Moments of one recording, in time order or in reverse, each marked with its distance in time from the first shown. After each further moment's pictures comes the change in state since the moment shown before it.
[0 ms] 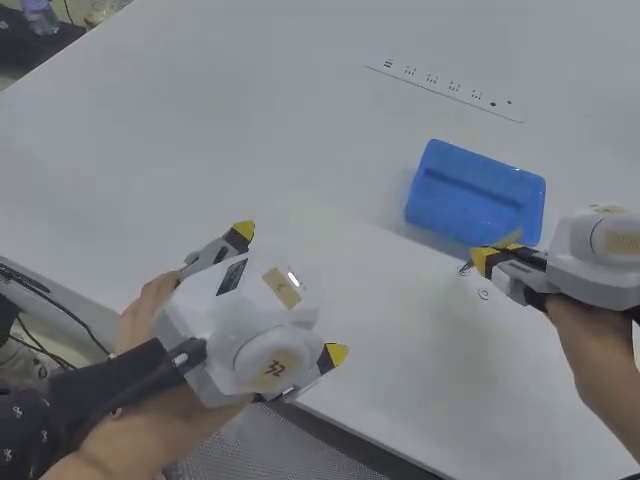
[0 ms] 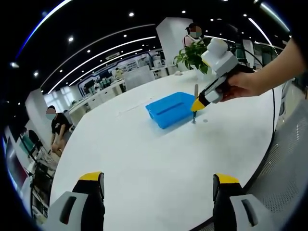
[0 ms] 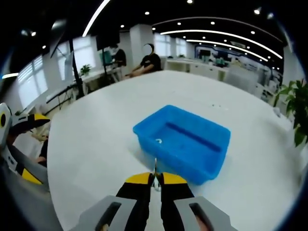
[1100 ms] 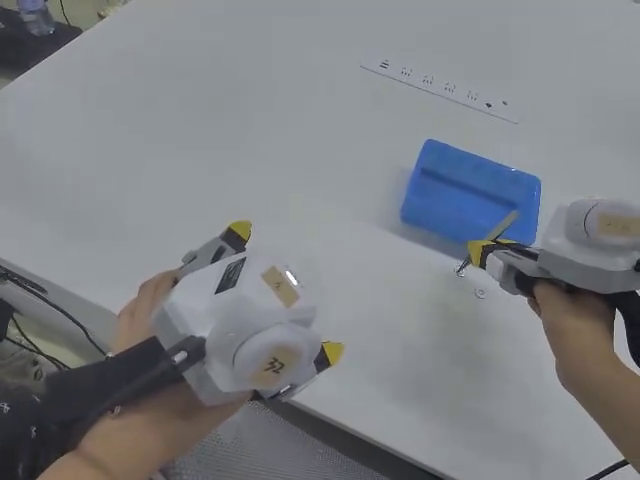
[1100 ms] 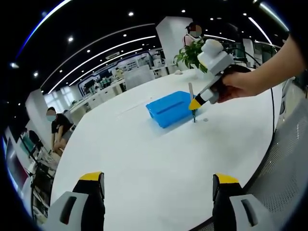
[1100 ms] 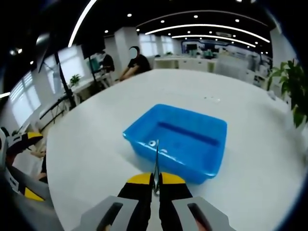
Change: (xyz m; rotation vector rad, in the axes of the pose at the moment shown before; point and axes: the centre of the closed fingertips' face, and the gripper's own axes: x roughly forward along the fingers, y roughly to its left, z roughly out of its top) left arm 0.000 0.001 -0.001 0.004 0.006 0.004; right arm 0.012 -0.010 0.004 0.149 -0.003 -0.034
